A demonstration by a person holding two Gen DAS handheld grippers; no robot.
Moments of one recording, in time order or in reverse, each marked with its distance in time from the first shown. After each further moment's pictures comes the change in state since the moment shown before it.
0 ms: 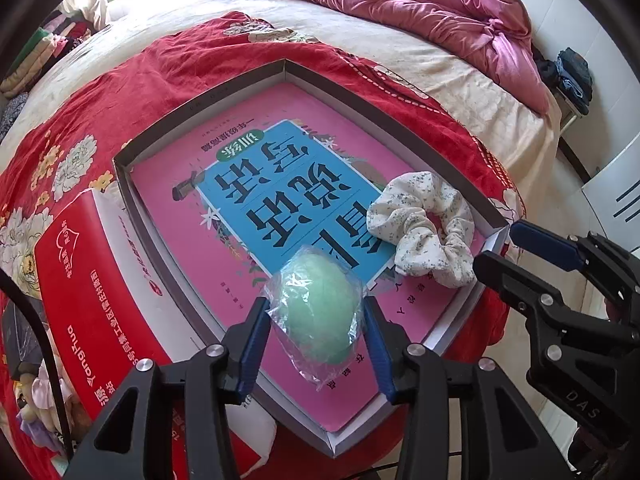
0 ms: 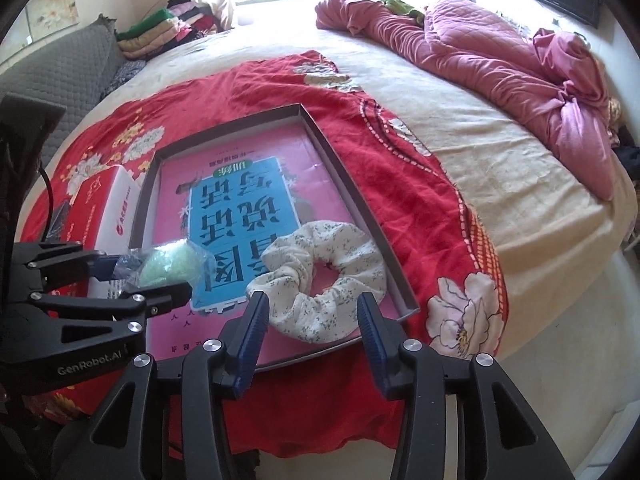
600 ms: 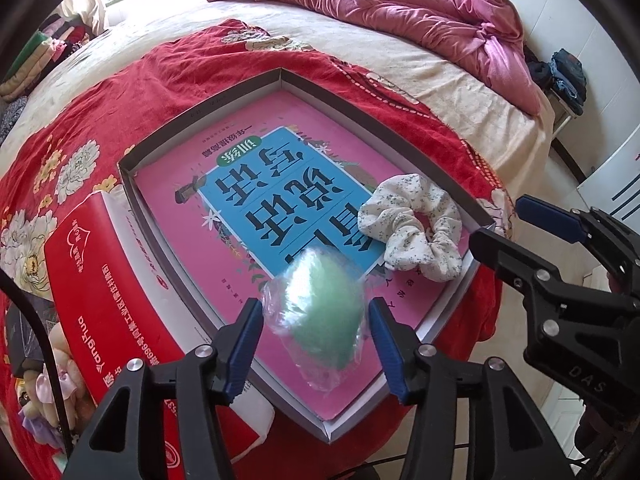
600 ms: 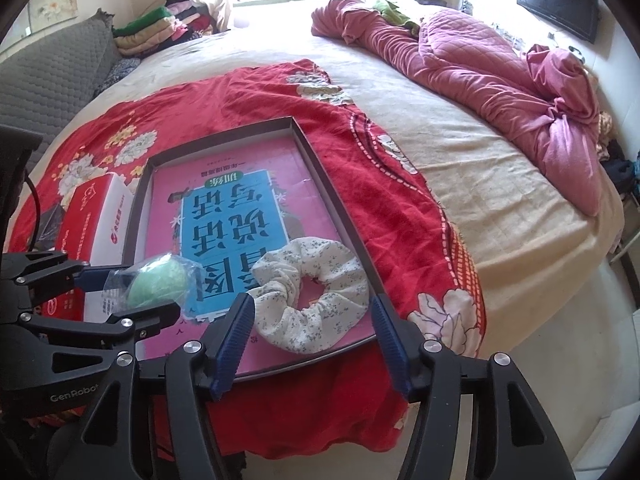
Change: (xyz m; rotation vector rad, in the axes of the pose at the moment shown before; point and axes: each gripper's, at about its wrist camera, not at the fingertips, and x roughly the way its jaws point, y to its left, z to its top) left arm -0.015 -0.001 -0.006 0.008 -0.026 -0.016; right arm -0.011 0.001 0.010 -0.020 -0.021 -0.058
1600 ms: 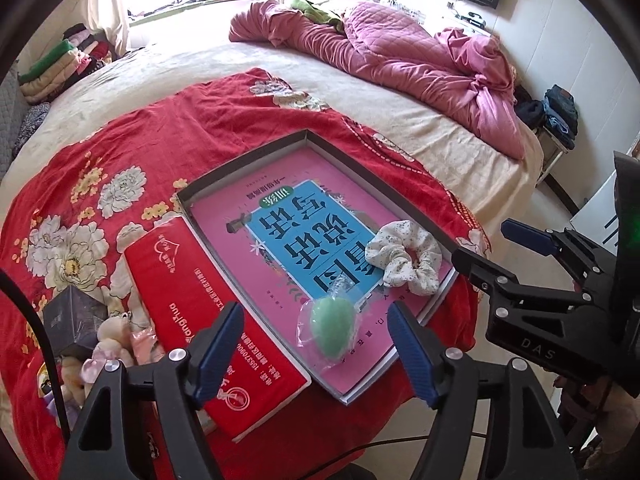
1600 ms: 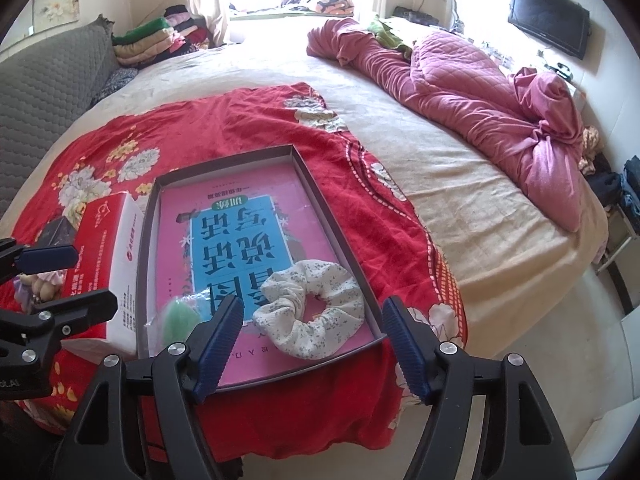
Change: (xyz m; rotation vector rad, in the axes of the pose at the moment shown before) left arm -0.082 0.023 -0.015 -0.044 -0.158 0.005; right arm -0.034 0.017 0.007 -0.011 -0.066 -0.055
